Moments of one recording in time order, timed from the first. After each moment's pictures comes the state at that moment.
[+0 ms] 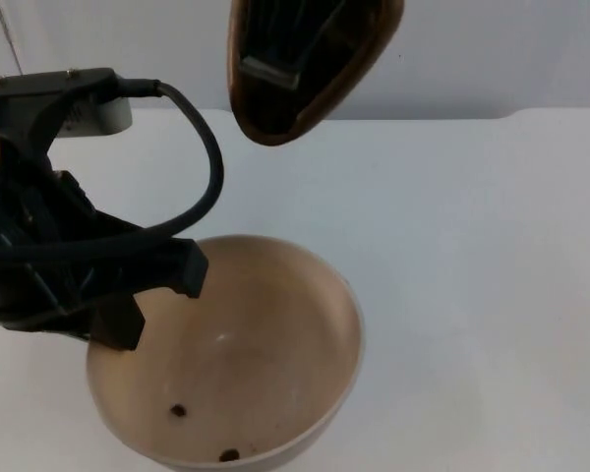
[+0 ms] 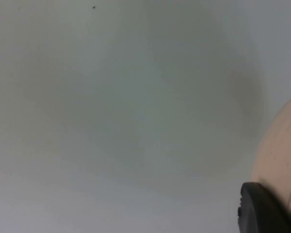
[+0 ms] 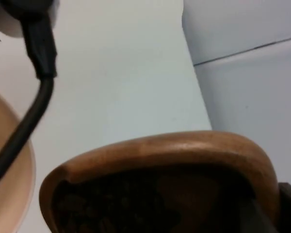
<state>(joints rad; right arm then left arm) 1.25 1.75 -1.68 -0.84 1.23 0.10 -0.55 1.35 -0.69 -0.14 0.62 -0.26</state>
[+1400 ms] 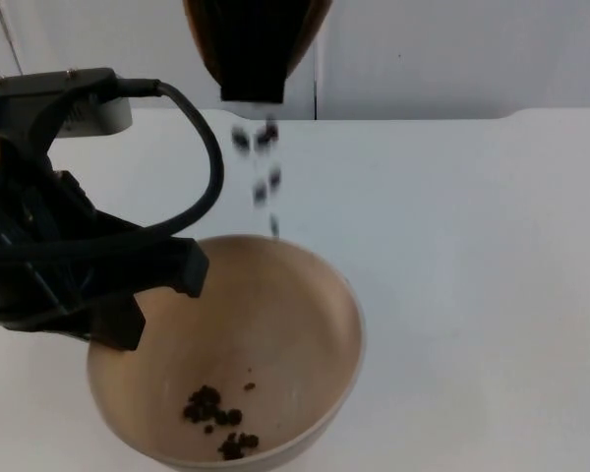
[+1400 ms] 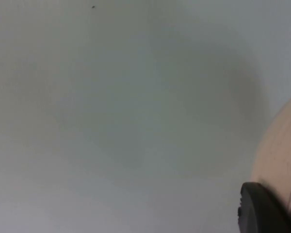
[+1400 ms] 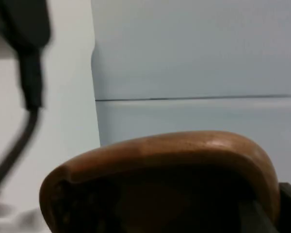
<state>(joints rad) 1.40 1.78 -1.57 -1.25 1.22 0.12 -0.55 1.35 -0.69 -0.14 0.62 -0.26</state>
